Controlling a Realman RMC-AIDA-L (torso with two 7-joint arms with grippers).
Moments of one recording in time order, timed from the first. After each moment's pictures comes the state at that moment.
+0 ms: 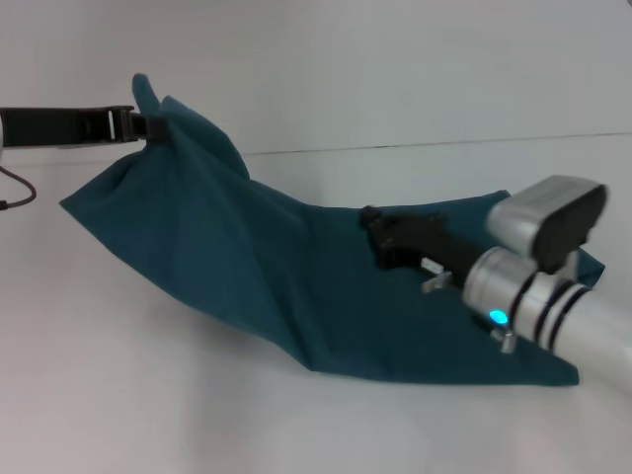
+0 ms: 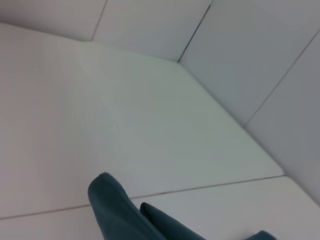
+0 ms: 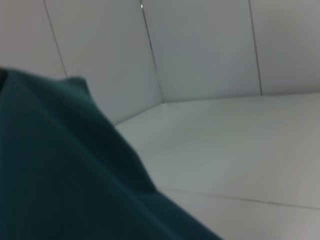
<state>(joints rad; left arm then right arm) -0.68 -2.10 -2.40 -1.22 -0.89 1.40 -2.46 0.78 2.11 -0.59 0.05 -1.37 -0.93 0.70</state>
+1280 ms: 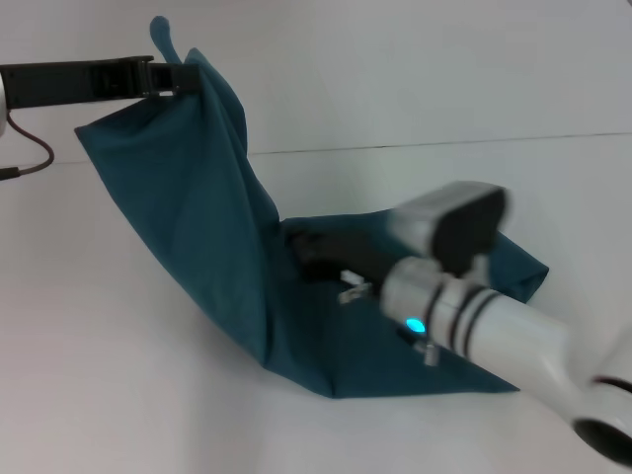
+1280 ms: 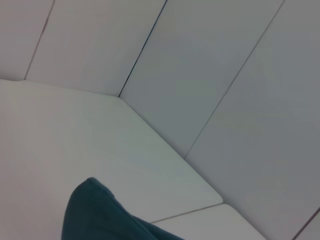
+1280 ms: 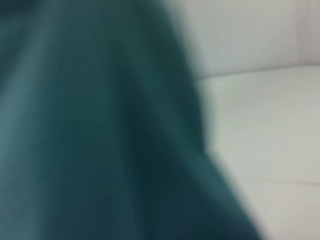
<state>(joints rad) -0.67 -2.11 -2.39 -1.30 -1.06 1.46 -2.43 0.85 2.10 -0.01 0.32 -1.75 -0.76 0.51</state>
